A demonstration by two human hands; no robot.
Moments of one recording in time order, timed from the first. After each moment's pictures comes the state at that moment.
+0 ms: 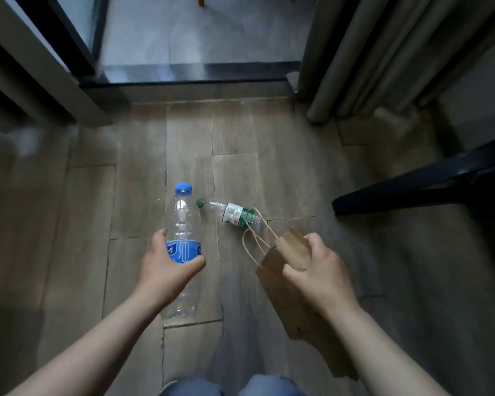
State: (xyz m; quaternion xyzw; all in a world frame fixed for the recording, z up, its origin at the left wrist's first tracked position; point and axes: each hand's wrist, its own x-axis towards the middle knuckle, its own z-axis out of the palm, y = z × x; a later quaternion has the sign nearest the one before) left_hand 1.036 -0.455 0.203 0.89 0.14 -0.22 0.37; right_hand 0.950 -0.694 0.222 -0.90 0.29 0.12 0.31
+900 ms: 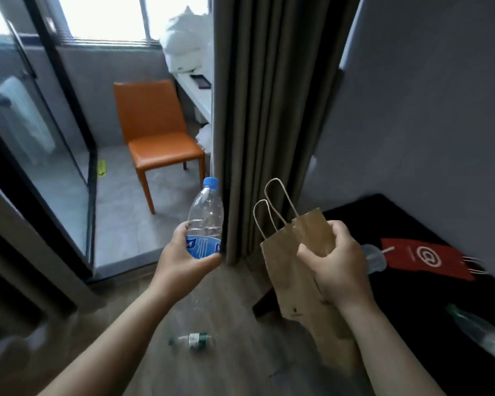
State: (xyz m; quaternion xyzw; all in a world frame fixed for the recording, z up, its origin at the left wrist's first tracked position) left_hand 0.993 -0.552 0.868 0.82 -0.20 -0.13 0.51; right_hand 0.823 -0.740 0.906 -0.80 0.32 -0.31 0.40
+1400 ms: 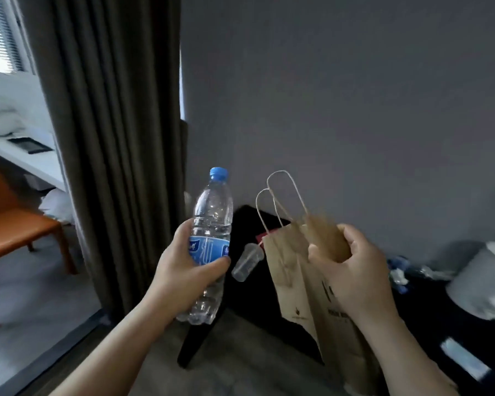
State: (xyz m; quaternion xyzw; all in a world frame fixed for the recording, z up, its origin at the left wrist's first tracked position) left_hand 0.886 -0.590 0.986 0.62 -0.49 -0.23 0.57; right_hand 0.642 -0.639 1.022 -0.71 0.45 -0.49 0.22
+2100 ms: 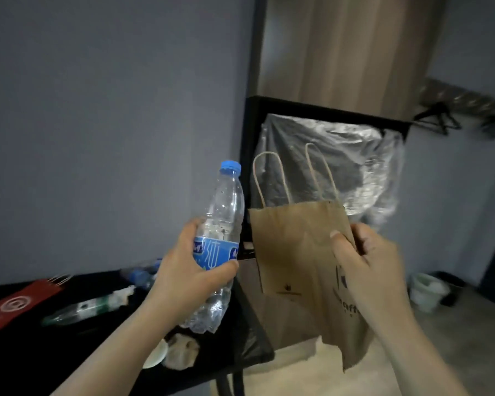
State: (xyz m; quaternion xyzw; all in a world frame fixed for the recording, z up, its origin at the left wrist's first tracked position) left_hand 0.413 -0.546 1.080 0.31 -0.74 -0.38 0.45; right_hand 0.212 -0.403 1.108 -0.48 0.64 -0.58 -0.12
